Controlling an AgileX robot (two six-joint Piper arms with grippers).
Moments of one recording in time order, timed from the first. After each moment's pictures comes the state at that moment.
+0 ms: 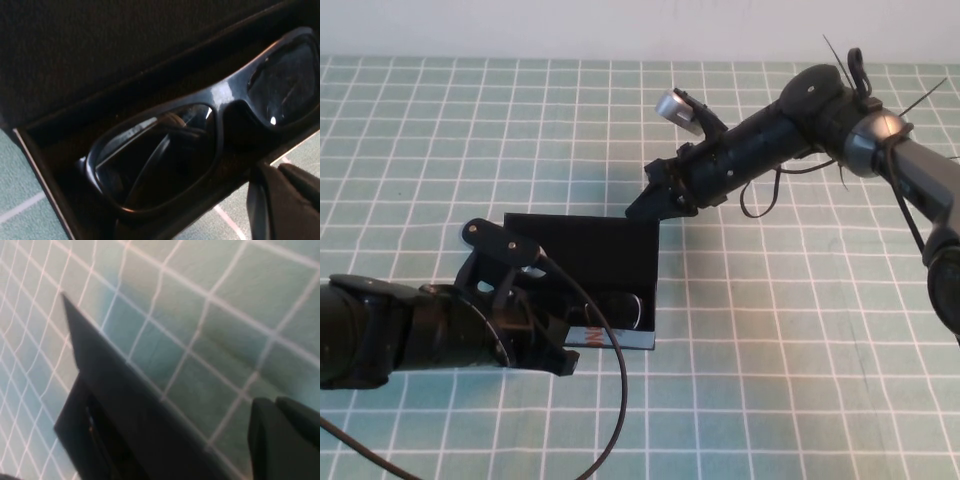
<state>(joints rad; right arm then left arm) 0.31 2.49 -2.19 0.99 1.20 -0.53 -0.44 1.63 -0.69 -1.58 0.28 1.65</state>
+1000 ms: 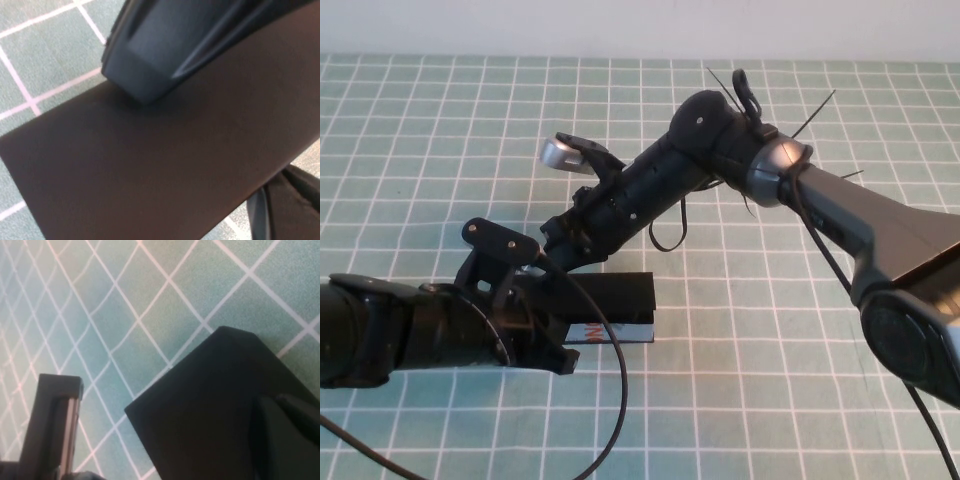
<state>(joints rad) 0.54 2.48 -2.19 0.95 1.19 -0.53 -0.44 1.63 -0.69 -1.60 0.27 1.65</state>
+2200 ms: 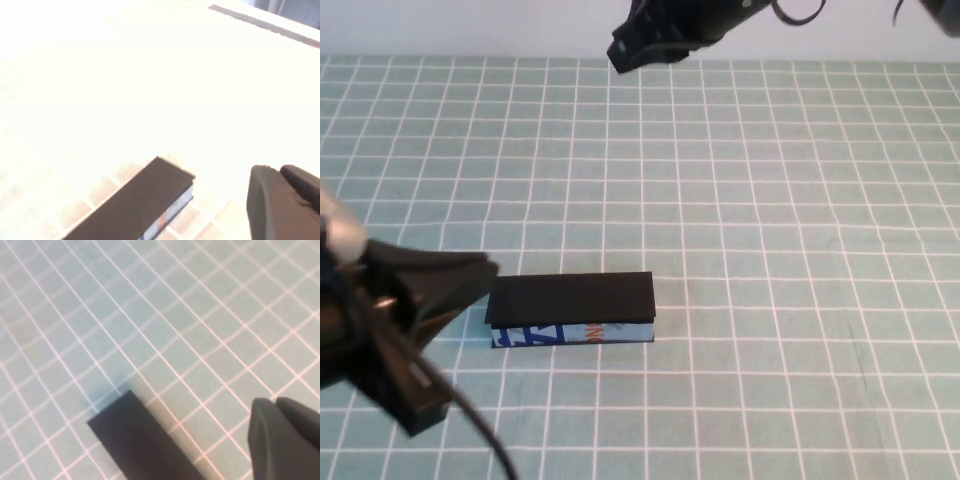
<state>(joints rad) 0.49 2.06 -2.36 0.49 1.25 -0.42 -0.44 0.80 -0.68 -0.77 0.52 0.89</state>
